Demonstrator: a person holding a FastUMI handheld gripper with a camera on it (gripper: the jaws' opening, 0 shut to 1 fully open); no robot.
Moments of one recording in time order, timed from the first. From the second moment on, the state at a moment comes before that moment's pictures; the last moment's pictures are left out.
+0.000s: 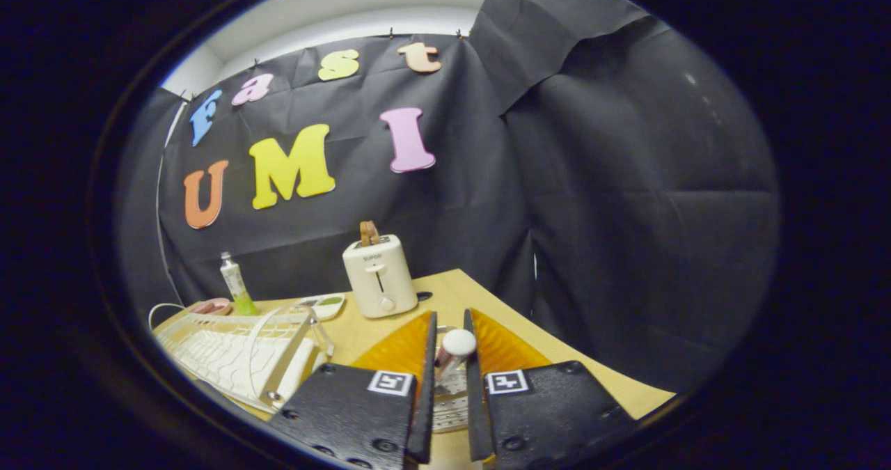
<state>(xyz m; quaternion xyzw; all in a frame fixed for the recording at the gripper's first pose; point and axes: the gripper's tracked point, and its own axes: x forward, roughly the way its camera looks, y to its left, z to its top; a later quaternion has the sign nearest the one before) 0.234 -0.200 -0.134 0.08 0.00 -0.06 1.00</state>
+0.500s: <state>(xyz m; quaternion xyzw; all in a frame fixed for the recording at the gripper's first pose) 0.200 -0.145 -0.042 -0.08 -0.07 -0.07 0.99</state>
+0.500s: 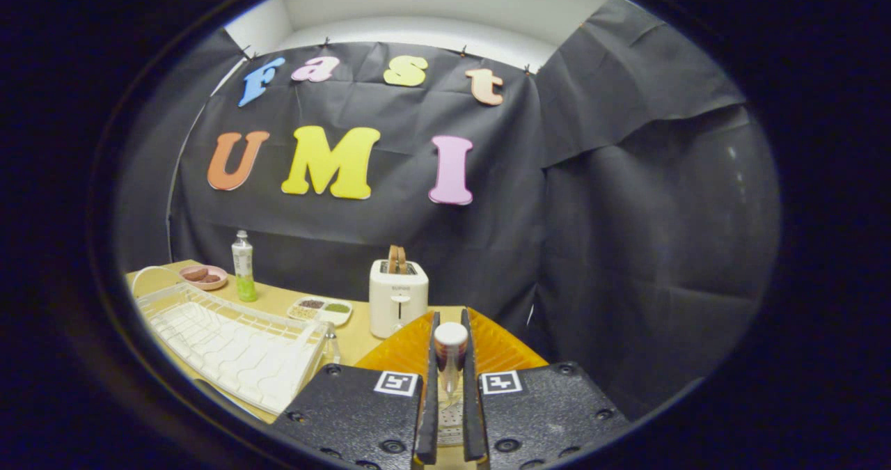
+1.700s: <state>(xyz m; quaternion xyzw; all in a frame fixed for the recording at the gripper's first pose) -0.002 0.080 -0.062 -0.05 -0.07 0.08 0.99</state>
